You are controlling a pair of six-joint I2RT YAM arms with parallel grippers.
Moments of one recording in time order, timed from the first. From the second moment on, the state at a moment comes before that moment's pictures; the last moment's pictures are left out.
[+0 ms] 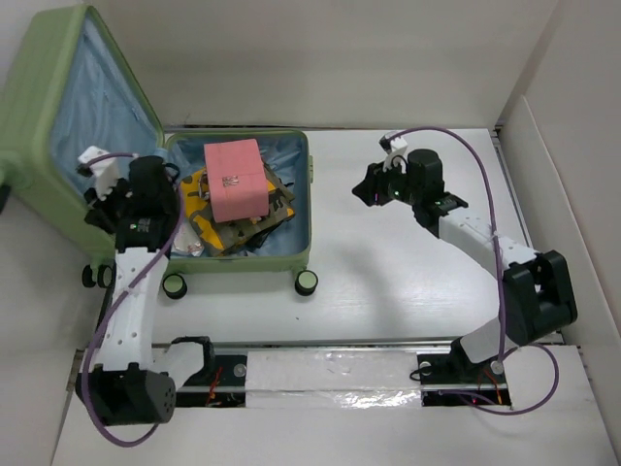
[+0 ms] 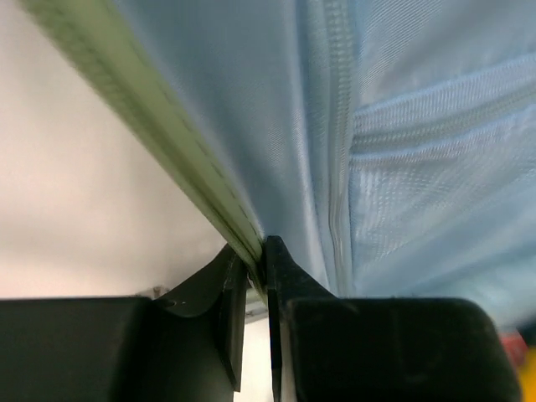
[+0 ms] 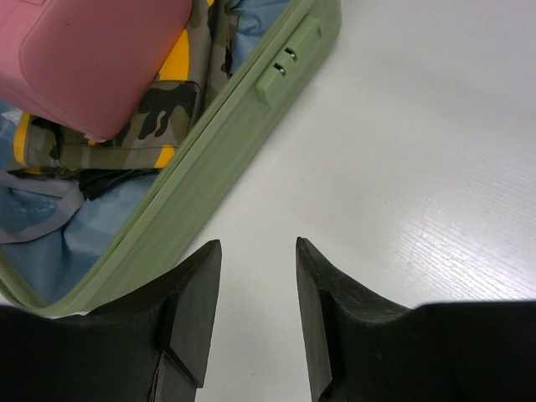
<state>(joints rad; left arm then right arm) 0.10 1.07 1.14 -0.53 -1.25 -0.29 0.38 1.50 1.07 0.09 -0.39 0.14</state>
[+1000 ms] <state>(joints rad) -1.35 0.95 0.75 0.49 -1.51 0.80 0.25 1.54 1.01 0.15 -0.32 0.24</state>
